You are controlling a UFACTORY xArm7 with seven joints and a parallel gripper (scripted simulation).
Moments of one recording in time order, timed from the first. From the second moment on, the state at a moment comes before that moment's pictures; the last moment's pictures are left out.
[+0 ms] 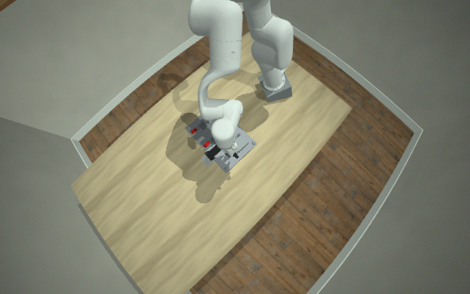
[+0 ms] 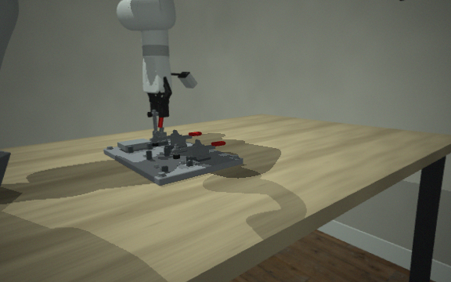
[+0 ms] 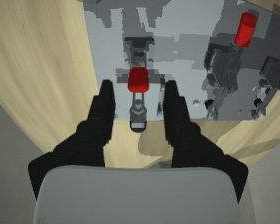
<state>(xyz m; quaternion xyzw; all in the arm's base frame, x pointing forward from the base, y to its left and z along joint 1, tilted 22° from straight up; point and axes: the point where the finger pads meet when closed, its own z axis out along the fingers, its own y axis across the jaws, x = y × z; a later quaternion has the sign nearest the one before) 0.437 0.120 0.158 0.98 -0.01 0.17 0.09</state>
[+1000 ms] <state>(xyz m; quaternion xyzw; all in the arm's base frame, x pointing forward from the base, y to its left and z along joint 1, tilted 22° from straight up) 0.448 0.115 0.129 0.98 -0.01 0.17 0.09</state>
